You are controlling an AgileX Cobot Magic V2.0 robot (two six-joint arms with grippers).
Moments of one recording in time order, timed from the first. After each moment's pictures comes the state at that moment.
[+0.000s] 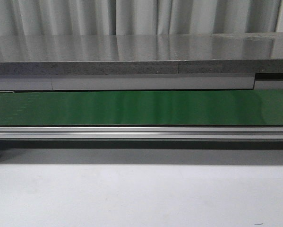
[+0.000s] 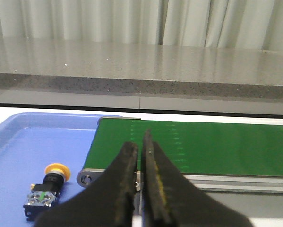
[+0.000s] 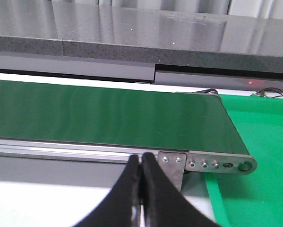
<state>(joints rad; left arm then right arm) -0.08 -0.01 0.00 -0.02 0.10 0.01 -0.01 -0.01 0.03 -0.05 0.17 0.05</state>
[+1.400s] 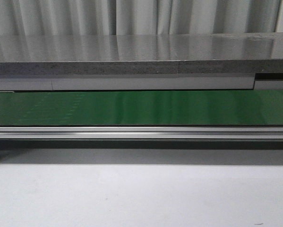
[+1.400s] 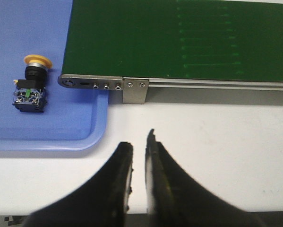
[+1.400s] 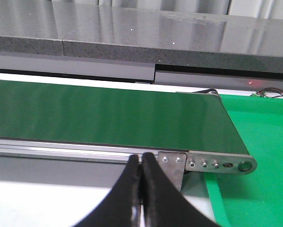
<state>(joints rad) -0.08 0.63 -0.63 -0.05 0.82 0.01 -0.01 -0.01 0.03 -0.05 0.17 0.05</state>
